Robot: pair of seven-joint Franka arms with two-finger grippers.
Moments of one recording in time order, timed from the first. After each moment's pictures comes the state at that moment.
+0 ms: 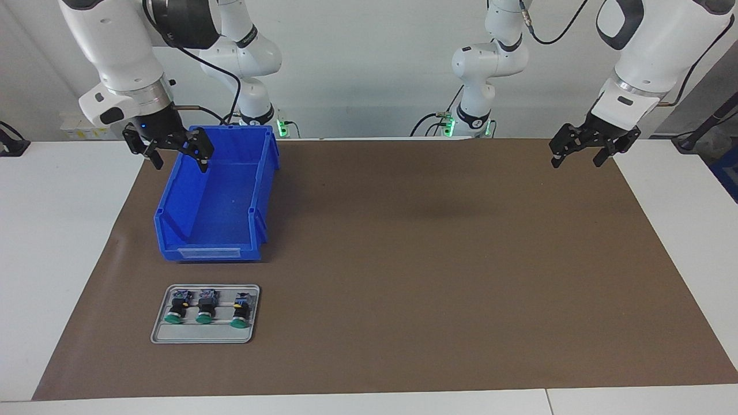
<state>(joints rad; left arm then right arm) 0.07 0.05 -0.13 -1.50 -0.01 1.55 -0.01 0.10 -0.03 -0.08 -1.66 -0.04 1.66 0.12</state>
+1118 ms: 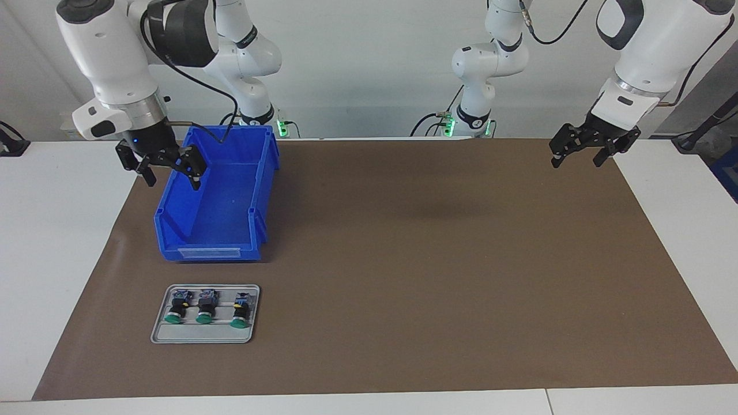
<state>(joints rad) 0.07 0.05 -0.13 -1.50 -0.01 1.55 -0.01 0.07 0.03 -0.08 -1.71 -0.04 1.91 0.12</state>
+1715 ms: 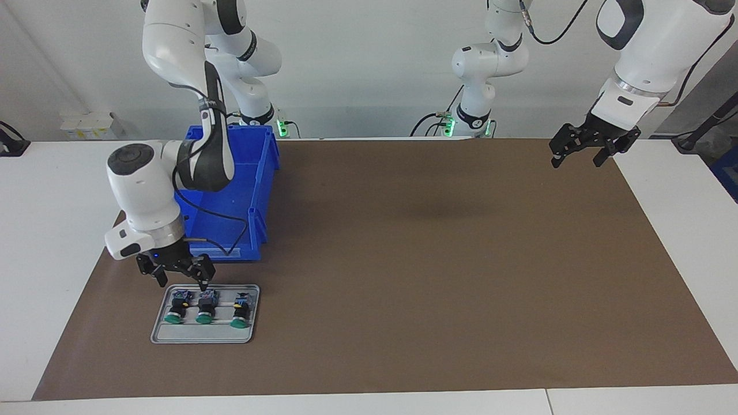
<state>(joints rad) 0.07 0.05 -0.13 -1.50 -0.01 1.55 -0.01 0.04 0.45 -0.08 -1.68 -0.04 2.38 0.12</state>
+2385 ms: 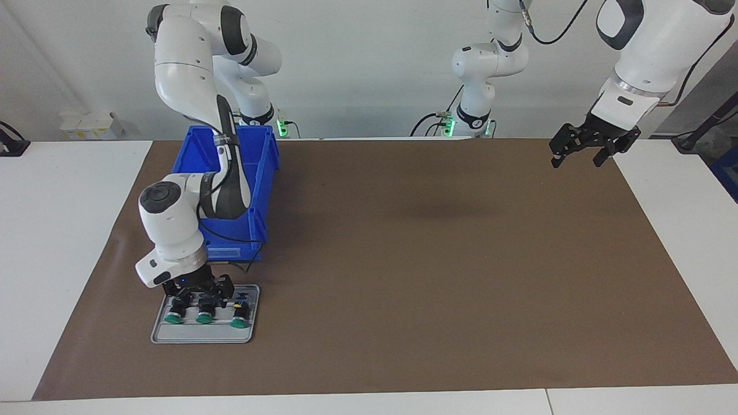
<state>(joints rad) 0.07 0.05 -0.13 -1.50 -0.01 1.55 -0.01 0.05 0.55 -0.06 -1.67 -0.04 2.47 0.07</state>
